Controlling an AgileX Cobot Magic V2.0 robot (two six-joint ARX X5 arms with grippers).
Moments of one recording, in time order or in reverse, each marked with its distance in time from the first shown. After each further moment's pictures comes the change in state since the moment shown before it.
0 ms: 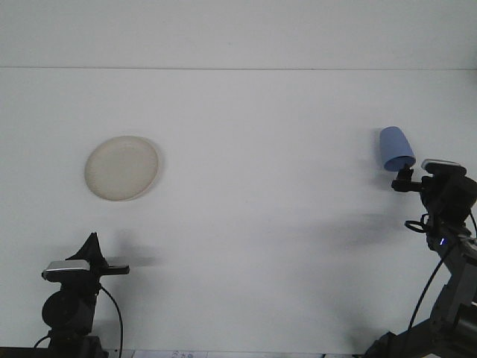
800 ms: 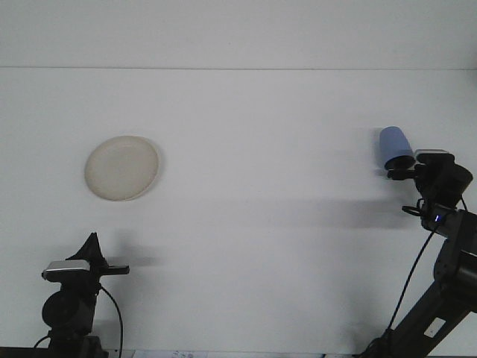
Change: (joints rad) left arm 0.000 0.000 0.000 0.000 0.000 0.000; right arm 0.006 0.323 0.181 0.206 -0.092 -0.056
